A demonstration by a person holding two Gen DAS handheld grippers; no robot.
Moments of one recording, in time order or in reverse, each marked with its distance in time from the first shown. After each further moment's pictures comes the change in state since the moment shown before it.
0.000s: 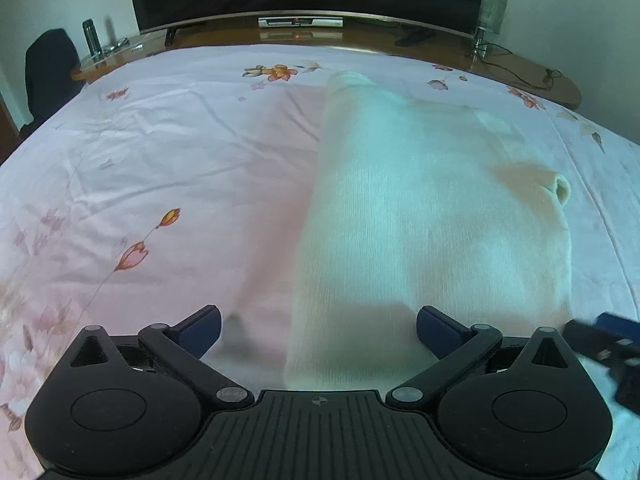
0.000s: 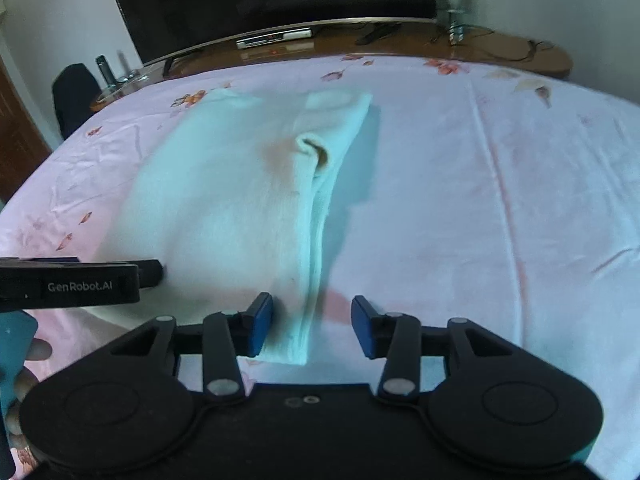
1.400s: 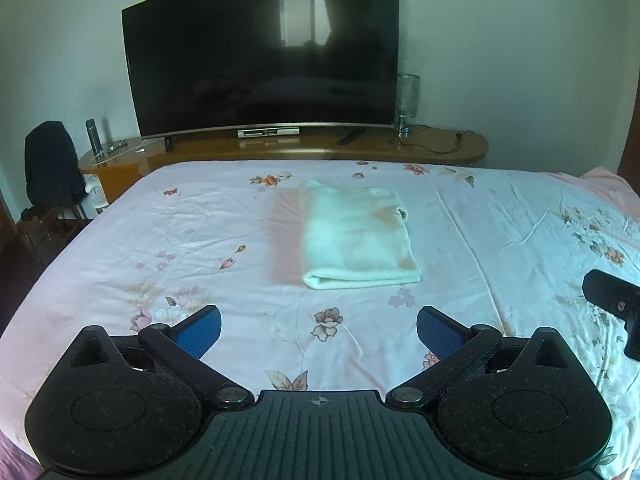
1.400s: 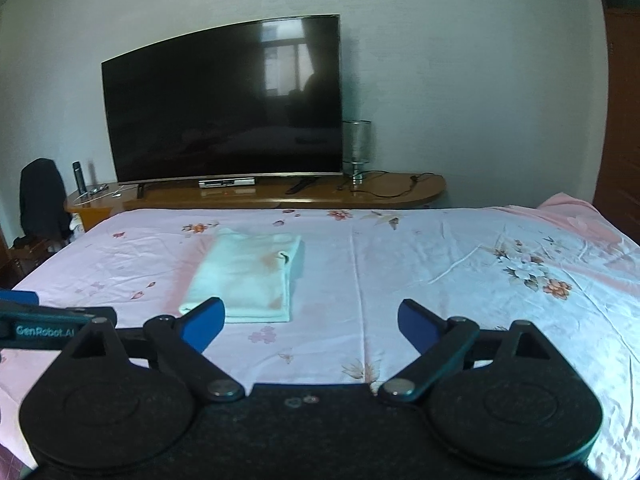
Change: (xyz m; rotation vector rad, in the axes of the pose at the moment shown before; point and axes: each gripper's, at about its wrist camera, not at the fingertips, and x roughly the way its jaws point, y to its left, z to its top) left arm -0.300 0.050 -0.131 0.125 -0.300 -0.089; right arm -0.298 0.080 -0.124 0.008 -0.414 -0.249
